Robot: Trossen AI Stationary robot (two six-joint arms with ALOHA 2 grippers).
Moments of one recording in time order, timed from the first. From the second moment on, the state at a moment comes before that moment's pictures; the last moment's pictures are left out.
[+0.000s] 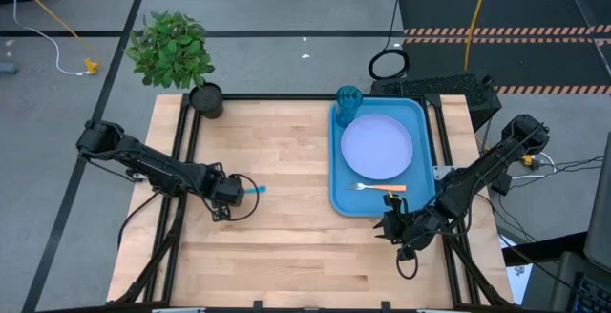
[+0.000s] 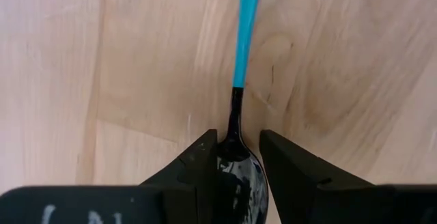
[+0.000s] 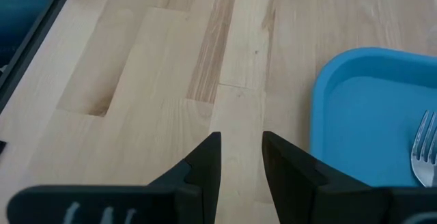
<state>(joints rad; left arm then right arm) -0.25 1.31 0.53 -0.75 -0.15 -0.47 0.72 1.16 0.59 -0.33 0.34 0.43</state>
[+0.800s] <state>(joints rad) -0.25 1.23 0.49 -0.68 -0.19 -0.48 0.72 1.16 0.59 -0.32 0.34 0.43</state>
